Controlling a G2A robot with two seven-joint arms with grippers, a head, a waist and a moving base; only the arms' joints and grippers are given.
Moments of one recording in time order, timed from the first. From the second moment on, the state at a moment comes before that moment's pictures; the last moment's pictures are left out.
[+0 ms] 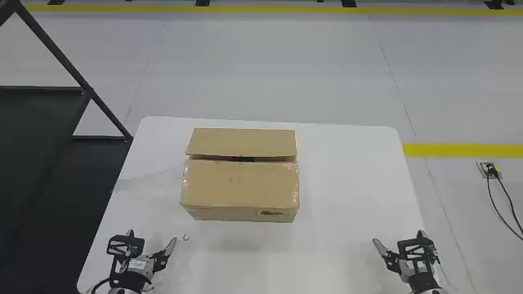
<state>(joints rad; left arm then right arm) 1.73 -1.15 -1.60 -1.80 1.33 0.00 0.00 -1.73 -1.15 1.60 -1.80 -1.33 0.00 0.00</state>
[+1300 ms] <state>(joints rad) 1.81 -1.15 -1.81 -1.90 1.07 -0.18 0.25 -1.68 -1.14 1.59 -2.08 -1.08 -0.27 0.33</state>
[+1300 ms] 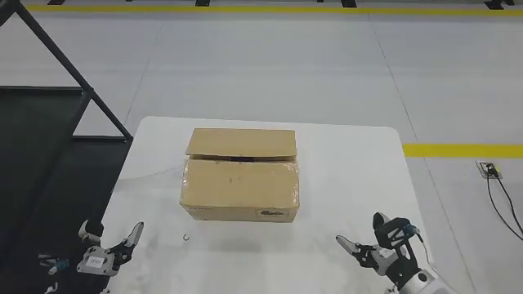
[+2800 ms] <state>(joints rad) 1.60 -1.15 -1.81 -1.86 0.97 -0.29 0.10 -1.36 -1.15 1.46 -1.93 -0.64 -0.42 0.52</state>
